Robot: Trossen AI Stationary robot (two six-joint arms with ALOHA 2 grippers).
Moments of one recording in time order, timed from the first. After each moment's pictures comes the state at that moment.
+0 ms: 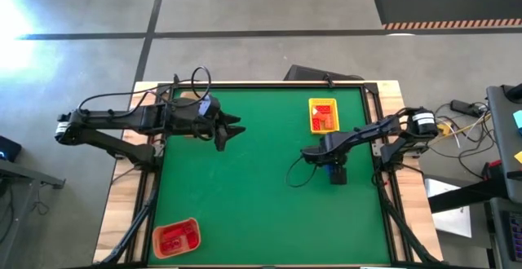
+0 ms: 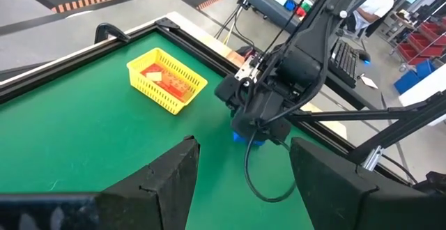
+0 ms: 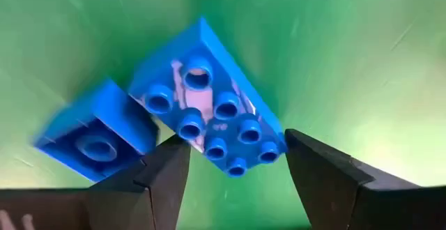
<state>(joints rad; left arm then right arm) 0.01 1.09 1.10 -0.34 -0.18 -0.56 0.02 1.67 0.87 -1.08 -0.02 0.10</state>
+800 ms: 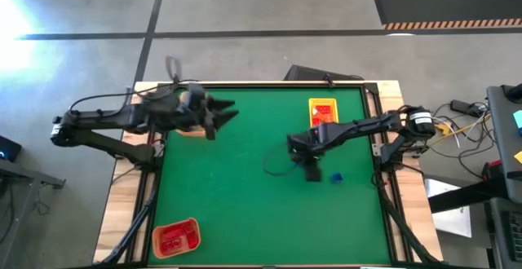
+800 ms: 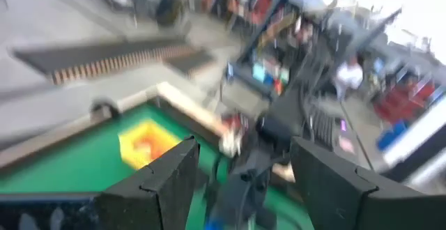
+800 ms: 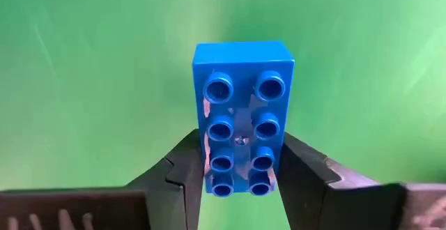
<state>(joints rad) 0.02 1.01 1.10 -0.17 -0.26 -0.52 -0.02 1.68 1.07 -0.83 -0.10 -0.05</state>
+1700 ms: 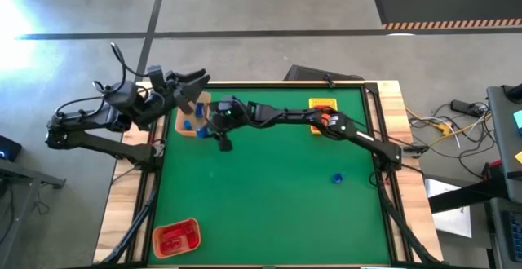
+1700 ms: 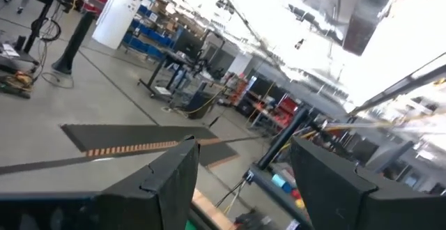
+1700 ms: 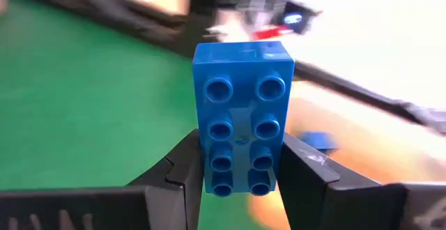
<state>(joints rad) 0.02 0.86 1.10 0.01 -0.57 -0.47 -0.22 2.56 2.21 -0.08 -0.38 -0.45</state>
